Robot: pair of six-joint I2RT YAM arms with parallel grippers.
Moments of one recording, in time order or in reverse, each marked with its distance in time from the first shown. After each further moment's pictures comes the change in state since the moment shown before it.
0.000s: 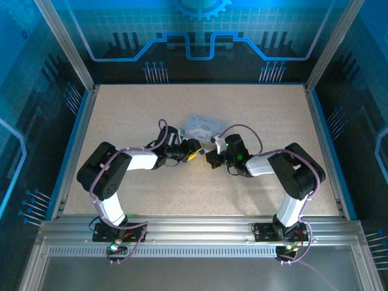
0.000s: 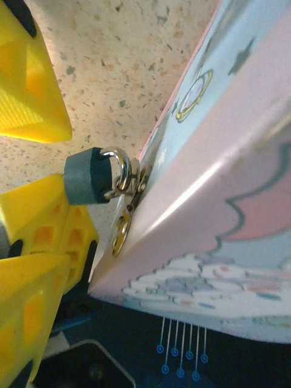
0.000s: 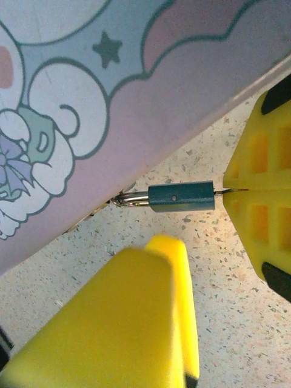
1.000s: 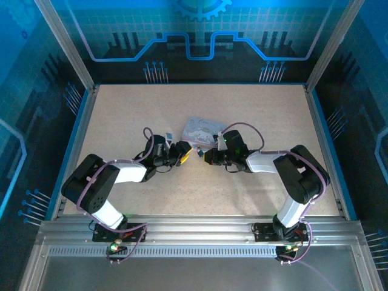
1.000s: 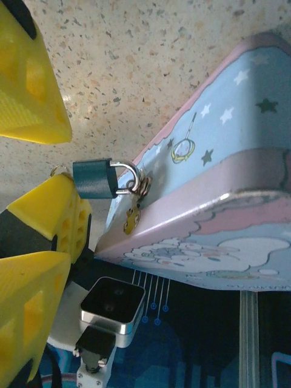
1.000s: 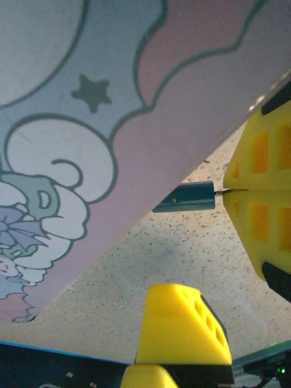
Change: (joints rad) left arm 0.022 -0.154 -0.234 0.218 -0.069 -0.184; right arm 0.002 -0.056 0.079 -0.237 -0.091 0.394
